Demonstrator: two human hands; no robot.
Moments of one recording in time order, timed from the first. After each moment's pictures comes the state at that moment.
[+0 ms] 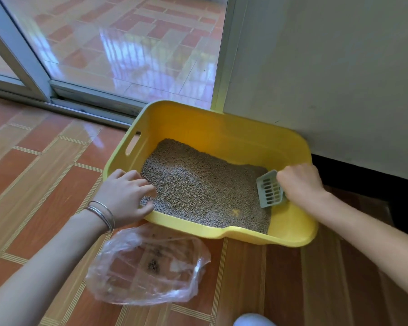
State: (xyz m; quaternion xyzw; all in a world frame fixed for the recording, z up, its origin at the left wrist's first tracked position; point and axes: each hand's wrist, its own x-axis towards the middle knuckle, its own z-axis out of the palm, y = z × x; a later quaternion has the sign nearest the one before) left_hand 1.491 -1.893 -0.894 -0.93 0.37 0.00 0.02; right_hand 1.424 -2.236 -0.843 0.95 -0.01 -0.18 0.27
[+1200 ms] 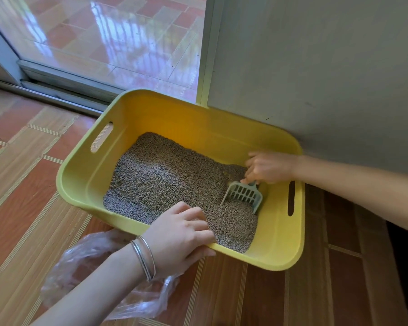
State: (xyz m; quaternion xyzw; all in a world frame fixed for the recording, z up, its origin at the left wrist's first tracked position) left_hand 1.429 -2.017 -0.904 -0.82 0.55 -0.02 -0.15; right_hand 1.519 -2.314 -0.906 0.86 0.41 -0.26 0.18
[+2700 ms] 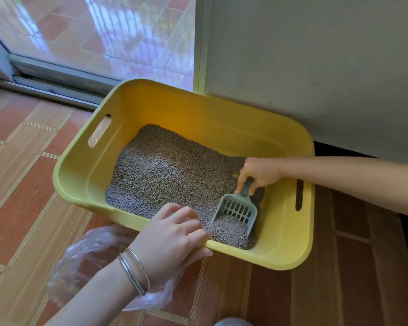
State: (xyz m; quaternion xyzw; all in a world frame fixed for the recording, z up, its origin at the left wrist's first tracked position) left_hand 1.413 -2.005 -0.907 -0.84 0.53 -0.05 -0.12; right_hand 1.505 -2.293 -0.934 0.86 0.28 -0.40 -0.12
